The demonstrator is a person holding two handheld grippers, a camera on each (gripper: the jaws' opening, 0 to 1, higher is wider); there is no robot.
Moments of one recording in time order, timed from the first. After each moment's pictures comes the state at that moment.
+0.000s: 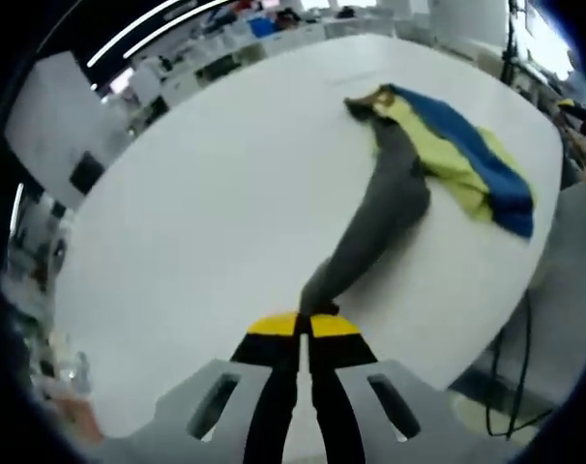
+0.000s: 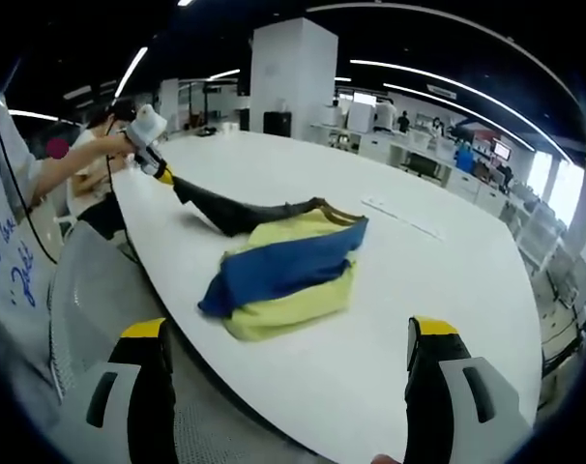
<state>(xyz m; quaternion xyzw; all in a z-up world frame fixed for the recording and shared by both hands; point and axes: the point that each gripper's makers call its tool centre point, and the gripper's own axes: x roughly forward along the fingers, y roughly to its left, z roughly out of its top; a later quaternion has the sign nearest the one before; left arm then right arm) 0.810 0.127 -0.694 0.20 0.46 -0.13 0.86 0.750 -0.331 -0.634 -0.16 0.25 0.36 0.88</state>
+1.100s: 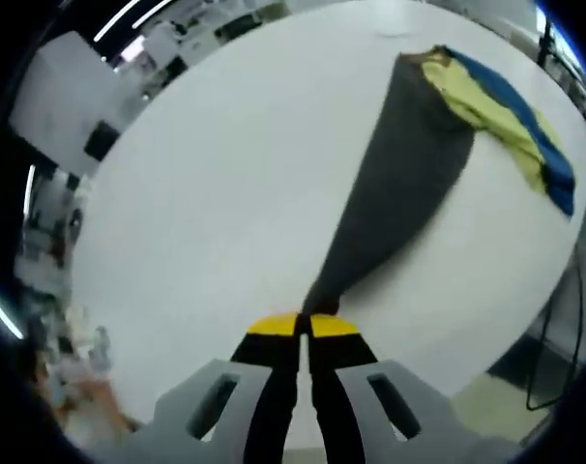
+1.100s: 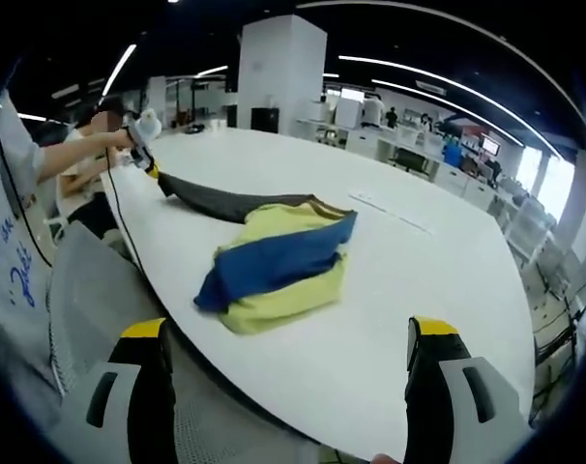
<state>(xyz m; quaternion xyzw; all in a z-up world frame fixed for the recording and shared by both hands) 0.824 0.225 -0.720 0.22 0.53 -0.07 0.81 0.742 -0.337 -0.634 -0.17 0.26 0.33 0.89</state>
